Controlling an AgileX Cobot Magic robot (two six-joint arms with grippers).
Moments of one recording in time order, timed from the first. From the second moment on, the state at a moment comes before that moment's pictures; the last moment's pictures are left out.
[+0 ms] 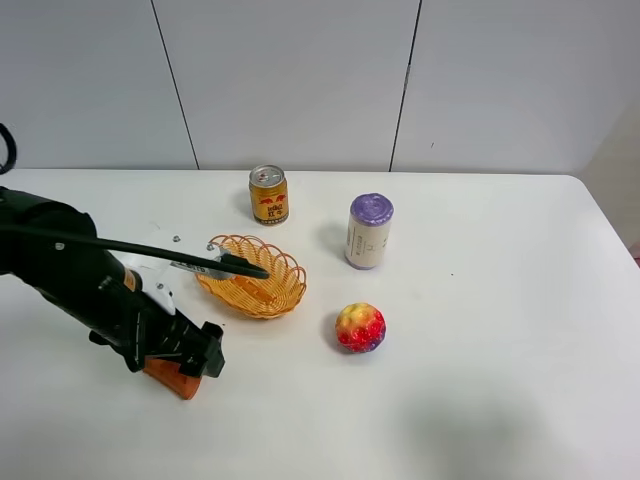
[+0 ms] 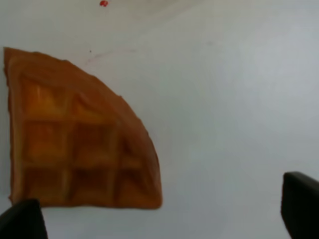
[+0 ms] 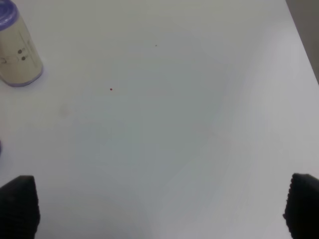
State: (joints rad) left arm -0.58 1.54 -0.68 -0.21 0.54 -0.06; right arm -0.02 0.00 -0.48 0.03 1.06 0.03
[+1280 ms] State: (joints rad) left arm -0.56 1.66 -0.76 -0.06 0.50 -0.06; right arm -0.02 0.00 -0.48 0.03 1.06 0.03
